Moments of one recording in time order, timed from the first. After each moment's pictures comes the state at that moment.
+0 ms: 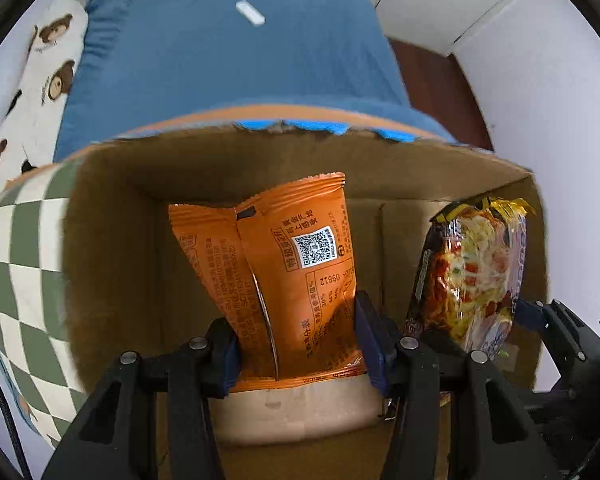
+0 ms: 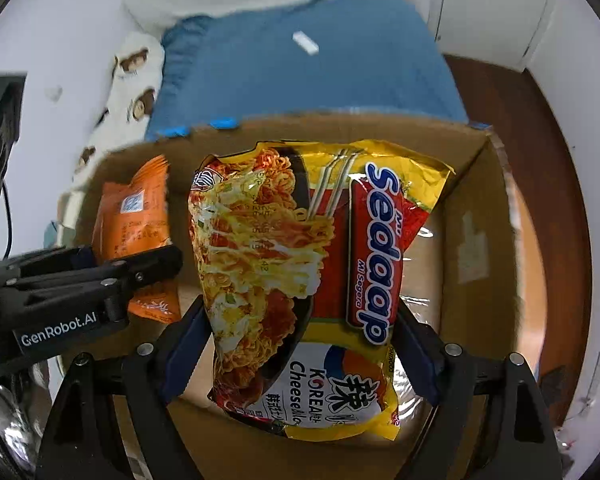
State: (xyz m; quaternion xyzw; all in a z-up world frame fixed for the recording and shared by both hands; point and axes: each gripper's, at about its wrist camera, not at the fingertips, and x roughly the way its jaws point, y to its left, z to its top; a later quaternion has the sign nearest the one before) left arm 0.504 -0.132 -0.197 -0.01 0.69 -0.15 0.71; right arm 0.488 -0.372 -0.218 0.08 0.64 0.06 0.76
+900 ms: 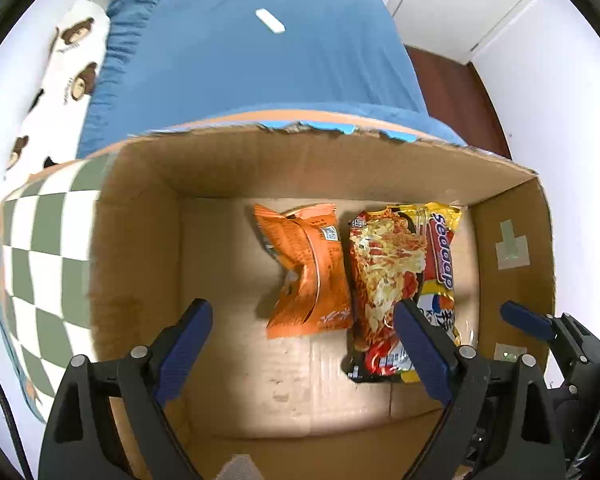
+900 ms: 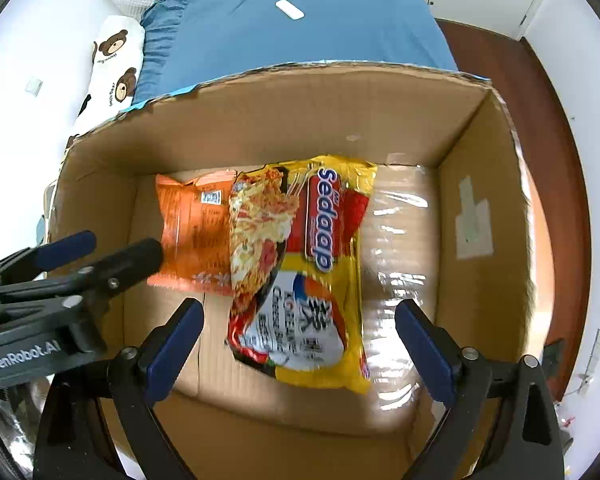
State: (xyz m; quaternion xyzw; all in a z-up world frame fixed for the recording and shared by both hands) left arm 0.482 -0.131 -0.170 0.00 0.66 -0.11 0.74; right arm 0.483 -0.356 -0.235 0.09 0.67 0.04 0.74
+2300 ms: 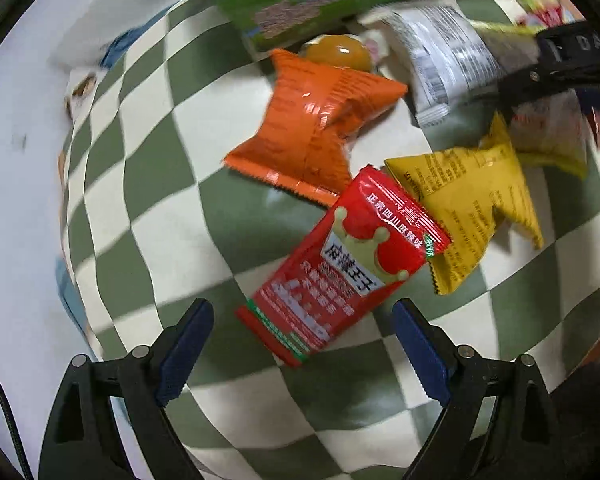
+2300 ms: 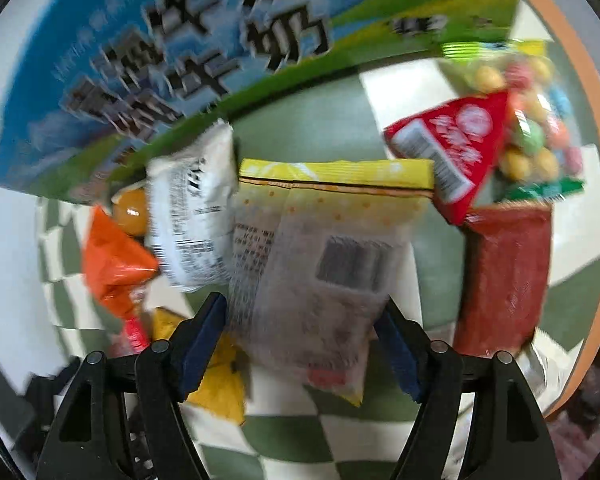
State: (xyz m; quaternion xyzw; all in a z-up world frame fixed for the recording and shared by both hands) left arm 0.186 -0.006 -0.285 0.30 0.61 -0.13 0.72; right arm 0.243 -0.271 -0.324 0.19 0.66 -0.03 0.73
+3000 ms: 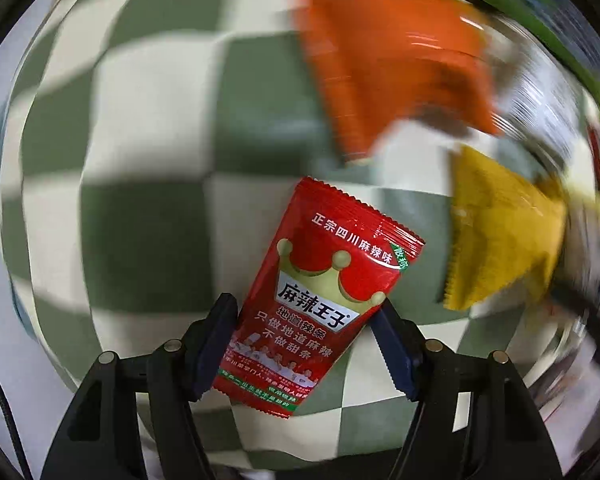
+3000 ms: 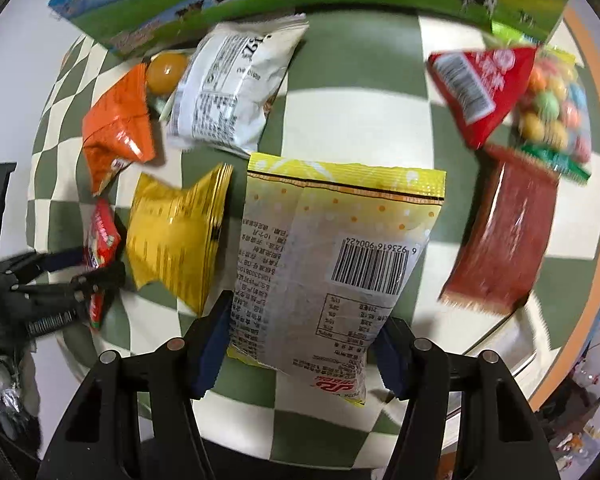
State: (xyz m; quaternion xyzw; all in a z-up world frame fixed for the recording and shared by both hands) left arm 0.200 0.063 -0.326 0.00 0.74 -0.04 0.67; right arm 0.178 -0.266 -0.329 0.10 0.70 0.06 0.71
